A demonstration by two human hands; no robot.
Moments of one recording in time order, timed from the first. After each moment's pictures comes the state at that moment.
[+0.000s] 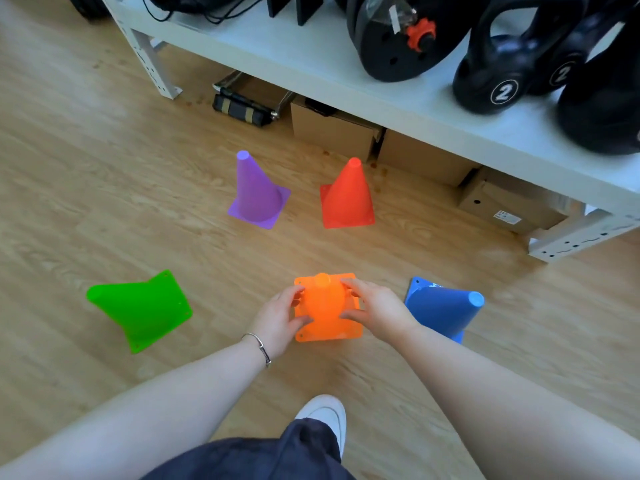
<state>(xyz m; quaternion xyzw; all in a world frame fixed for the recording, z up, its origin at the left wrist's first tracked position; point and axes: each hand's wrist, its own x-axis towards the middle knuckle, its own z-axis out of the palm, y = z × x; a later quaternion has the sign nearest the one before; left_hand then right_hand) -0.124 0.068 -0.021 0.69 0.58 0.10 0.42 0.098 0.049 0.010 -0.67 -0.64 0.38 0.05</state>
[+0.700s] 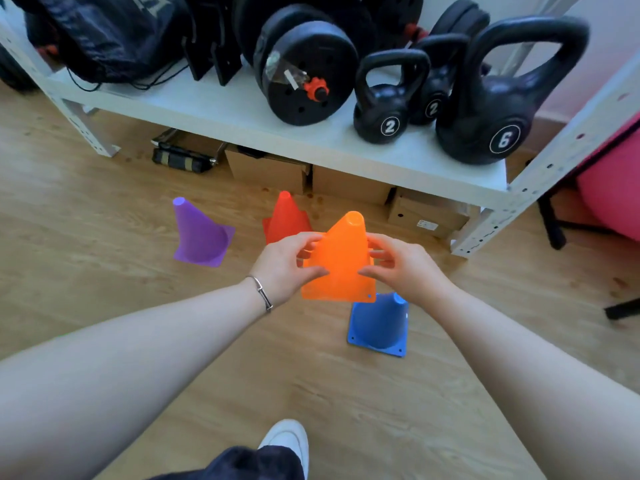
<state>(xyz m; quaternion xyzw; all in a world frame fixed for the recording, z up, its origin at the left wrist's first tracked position) 0.002 0.123 0.117 0.79 0.43 0.19 0.39 0.218 0.035 0.132 -0.73 -0.56 0.31 0.23</state>
